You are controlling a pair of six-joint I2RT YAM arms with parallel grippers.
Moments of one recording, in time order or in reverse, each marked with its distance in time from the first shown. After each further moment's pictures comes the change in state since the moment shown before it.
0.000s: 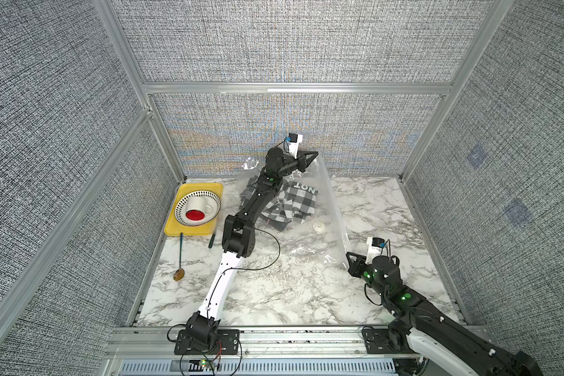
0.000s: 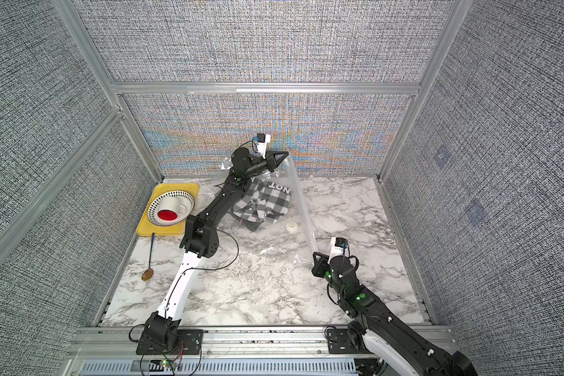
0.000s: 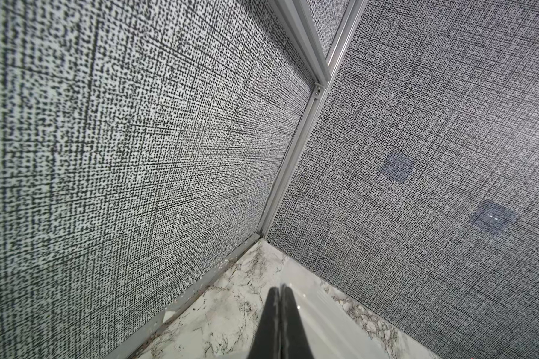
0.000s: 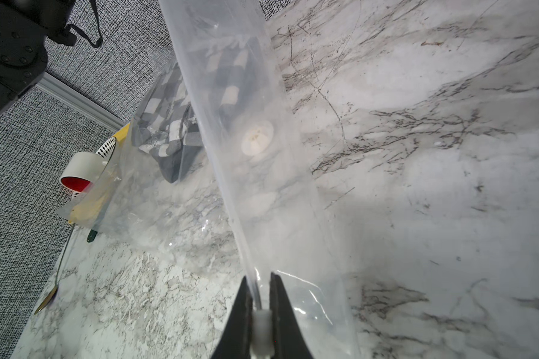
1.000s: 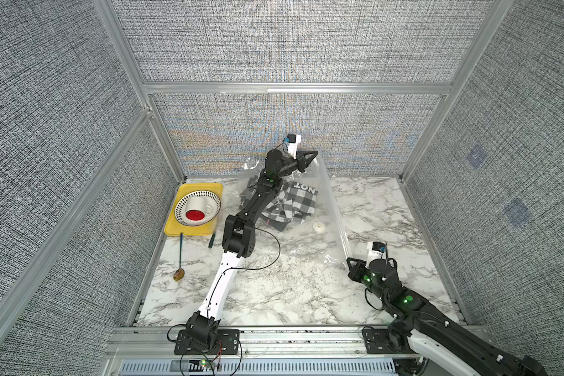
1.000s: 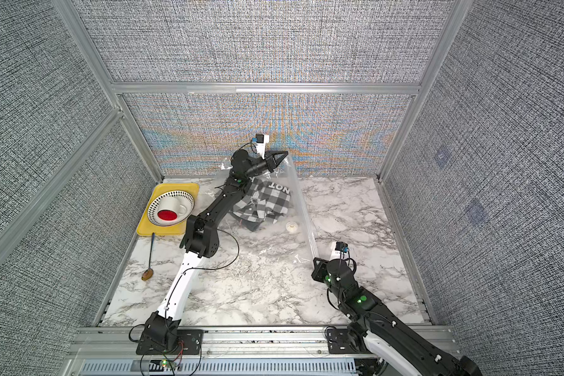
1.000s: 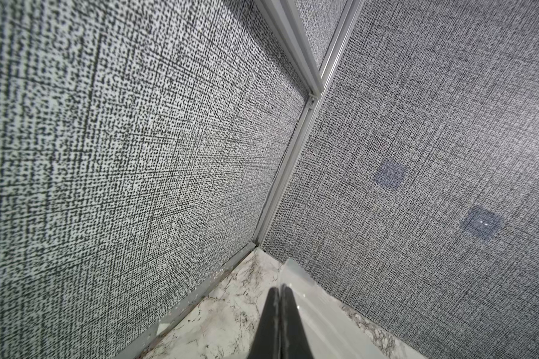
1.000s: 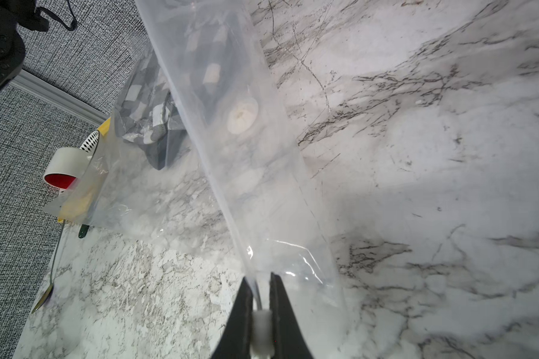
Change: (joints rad) left arm 0.000 0.011 -0.039 0.143 0.007 -0.071; right arm 0.065 -0.040 0.052 -0.181 0.071 0.077
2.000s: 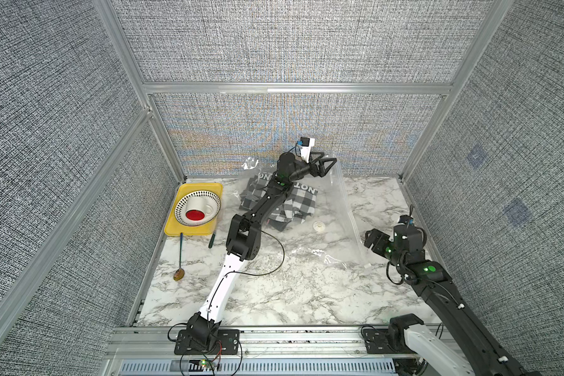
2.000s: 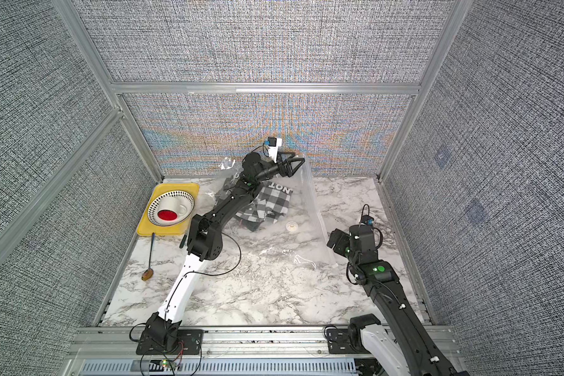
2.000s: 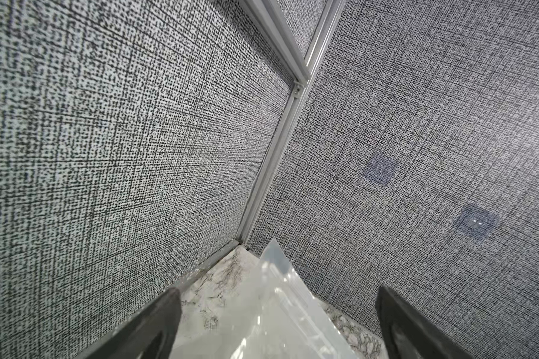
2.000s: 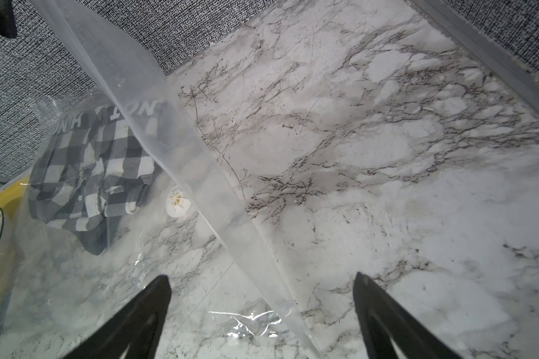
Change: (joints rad) left arm -0.109 -0.101 -0.124 -0.060 -0.089 0.077; right arm -0.433 0.170 0.441 -0.352 -0.077 -0.253
